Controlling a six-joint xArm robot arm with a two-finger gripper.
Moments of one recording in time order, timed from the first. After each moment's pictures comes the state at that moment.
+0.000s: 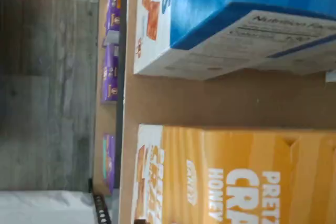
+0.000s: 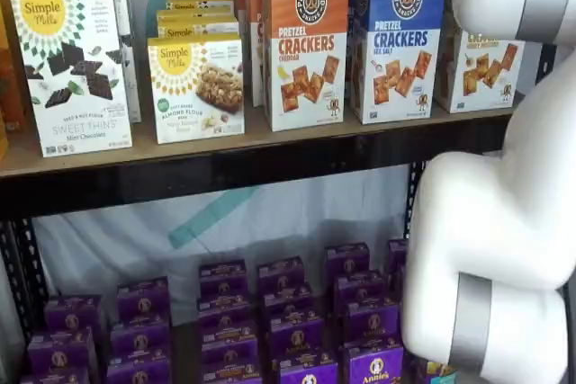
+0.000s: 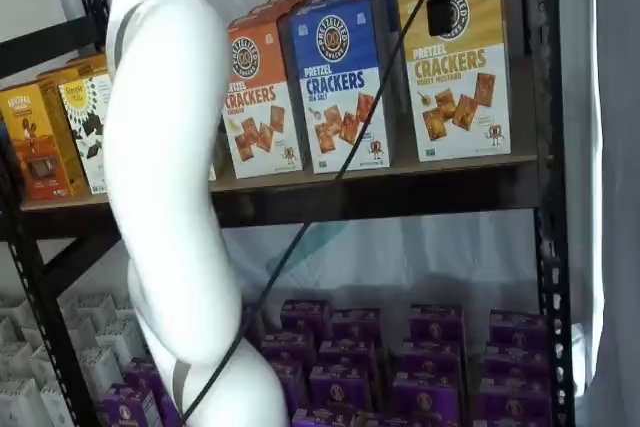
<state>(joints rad) -0.65 -0.11 -1.76 0.20 1.66 -2.17</state>
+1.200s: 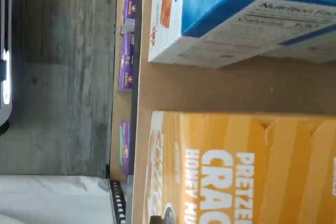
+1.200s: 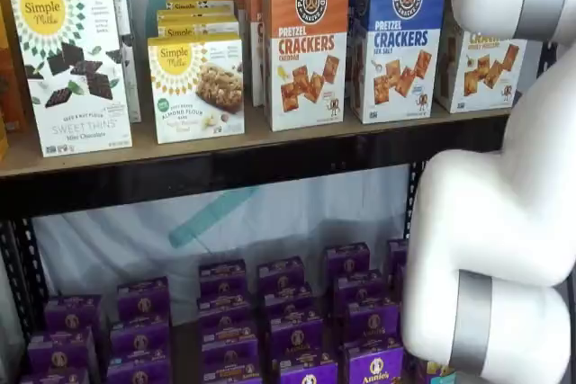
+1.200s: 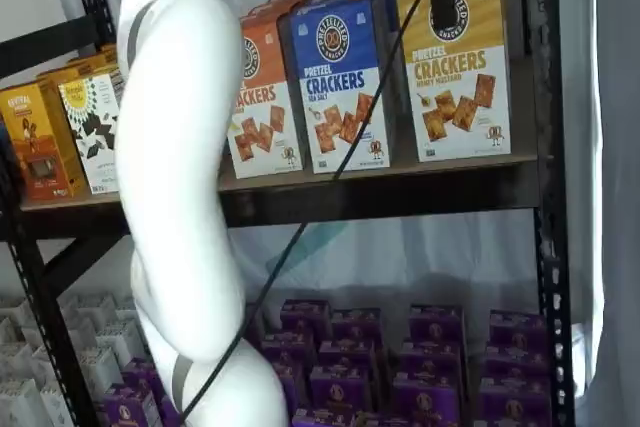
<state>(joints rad) -0.63 -0.07 -1.85 0.15 1.72 -2.16</state>
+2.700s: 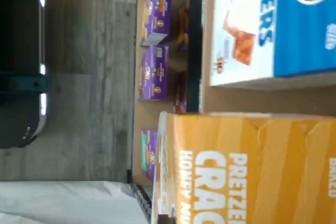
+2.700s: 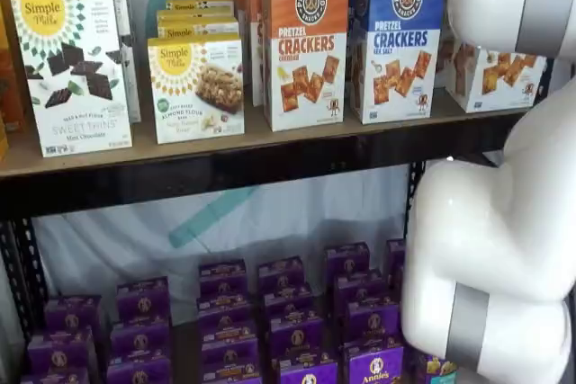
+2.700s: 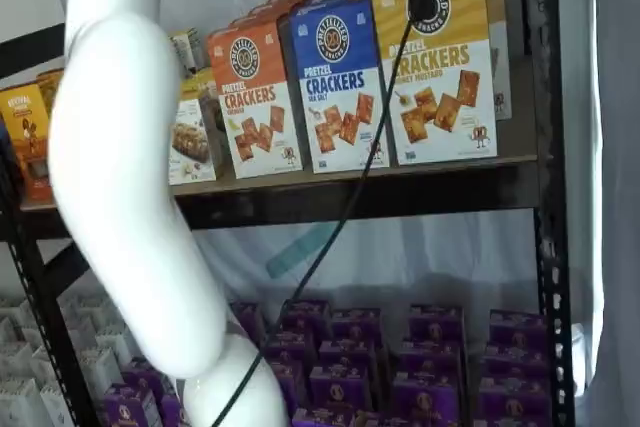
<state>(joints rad) -0.74 -0.29 -1.72 0.18 1.82 -2.25</state>
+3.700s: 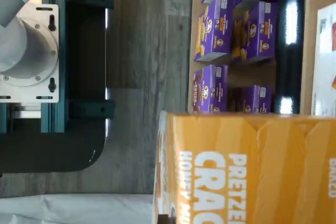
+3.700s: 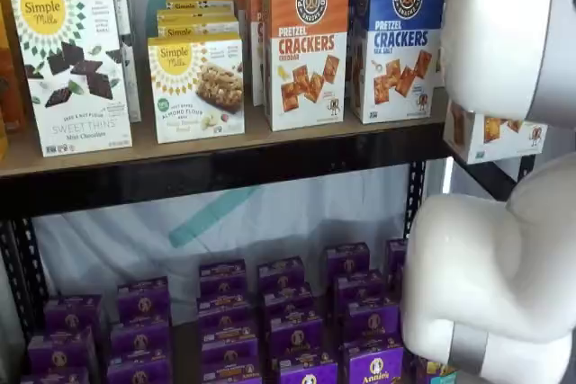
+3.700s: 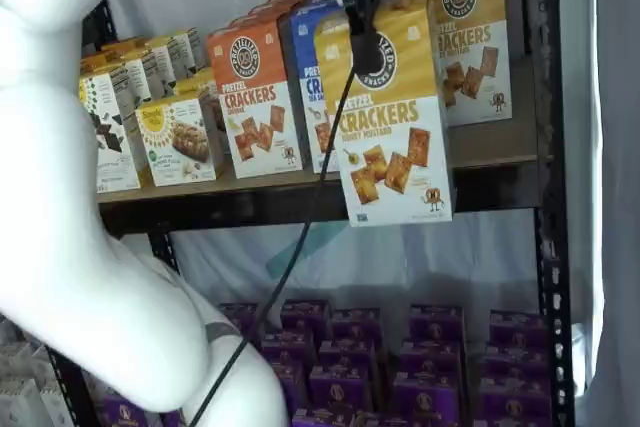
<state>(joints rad) -0.66 -0.57 -1.43 0.09 1.88 -2.20</state>
